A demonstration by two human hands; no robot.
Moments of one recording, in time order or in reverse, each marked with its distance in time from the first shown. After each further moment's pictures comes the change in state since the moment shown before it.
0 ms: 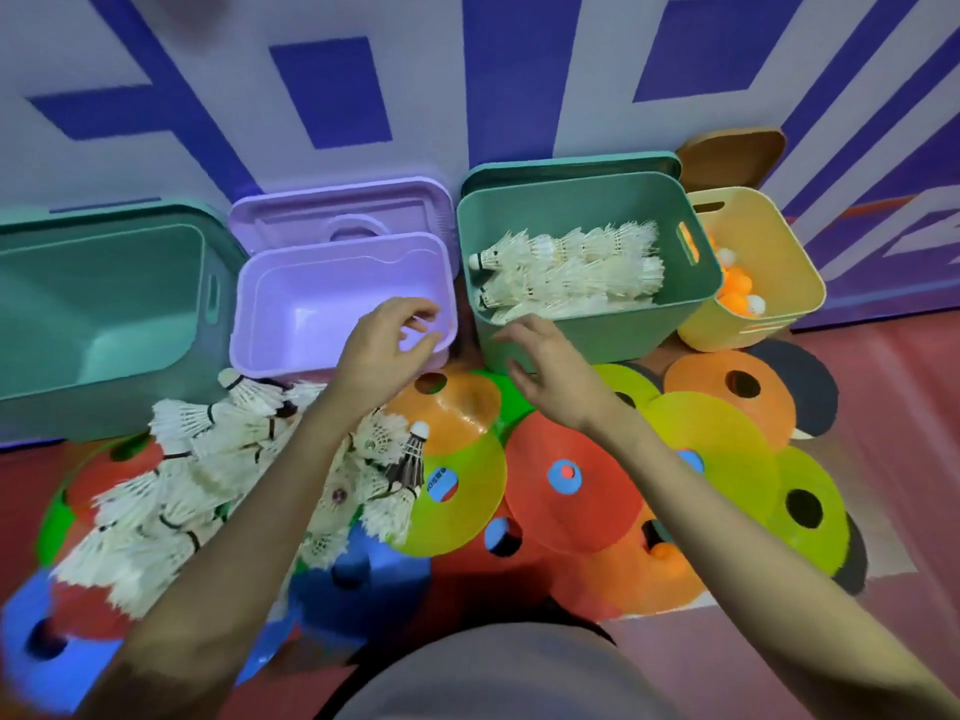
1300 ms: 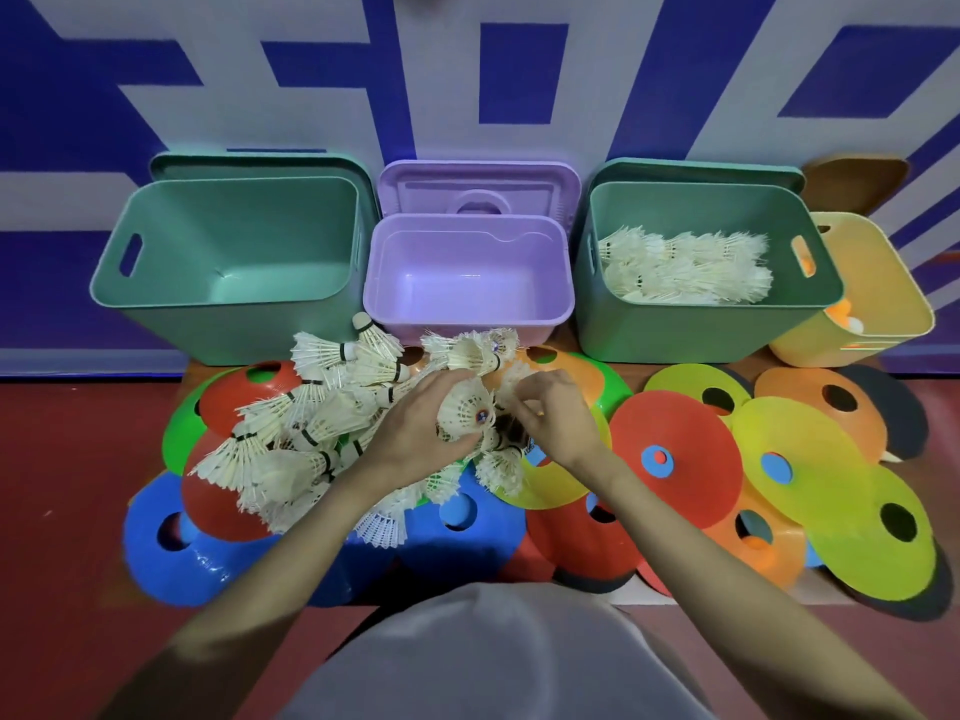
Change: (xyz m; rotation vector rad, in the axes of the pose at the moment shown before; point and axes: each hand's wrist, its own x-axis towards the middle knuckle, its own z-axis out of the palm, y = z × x) left_hand -0.166 -0.075 -0.048 -0.059 -0.067 -0.109; right_hand -0.010 -0.091 0.146 -0.027 0.000 0.103
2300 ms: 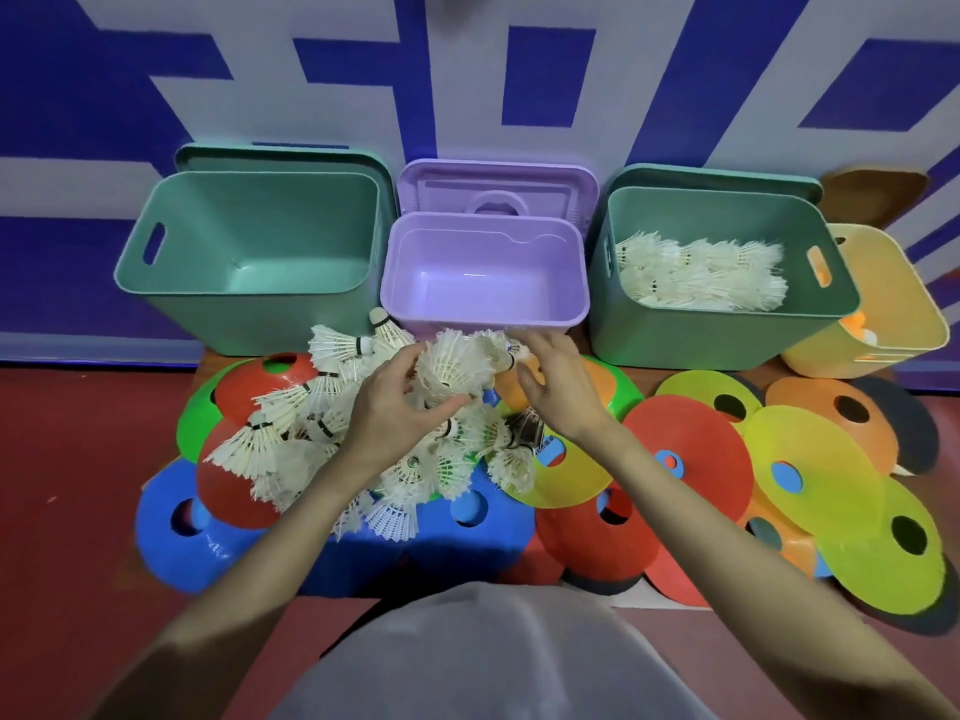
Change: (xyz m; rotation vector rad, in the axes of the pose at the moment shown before) left_hand -0.009 0.004 -0.031 -0.155 0.255 -0.186; right_hand 0.019 -0.040 -0.028 0.076 0.045 -0.028
